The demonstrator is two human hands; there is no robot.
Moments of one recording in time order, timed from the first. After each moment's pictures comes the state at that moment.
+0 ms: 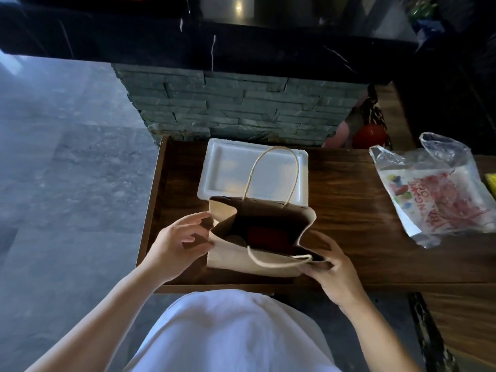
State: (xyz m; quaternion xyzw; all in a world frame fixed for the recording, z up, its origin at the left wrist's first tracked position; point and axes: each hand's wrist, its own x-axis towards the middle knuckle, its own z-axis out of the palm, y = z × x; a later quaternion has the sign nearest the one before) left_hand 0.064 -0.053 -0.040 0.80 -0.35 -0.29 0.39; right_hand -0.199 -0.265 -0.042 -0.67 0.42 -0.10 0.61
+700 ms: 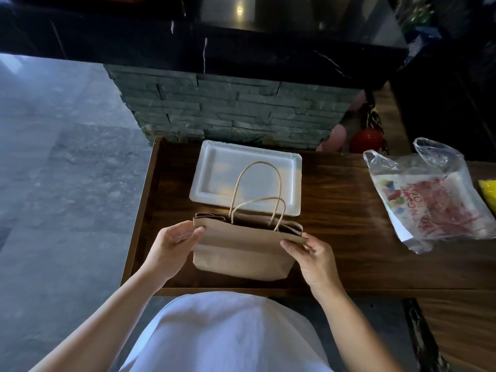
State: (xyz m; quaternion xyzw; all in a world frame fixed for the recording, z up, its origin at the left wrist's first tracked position) left_hand 0.046 -0.073 -0.047 0.74 -0.21 -0.35 0.53; right_hand -0.167 -0.272 -0.051 -0.64 0.41 -0.18 0.63
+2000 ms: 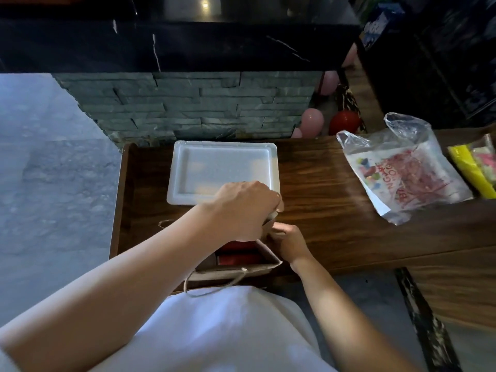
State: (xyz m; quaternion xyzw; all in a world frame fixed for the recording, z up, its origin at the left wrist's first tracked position) left_hand -0.012 -0.229 0.076 0.72 -0.66 -0.20 0.03; right_hand -0.158 -0.297 -0.092 -0.47 0.48 -0.09 0.74
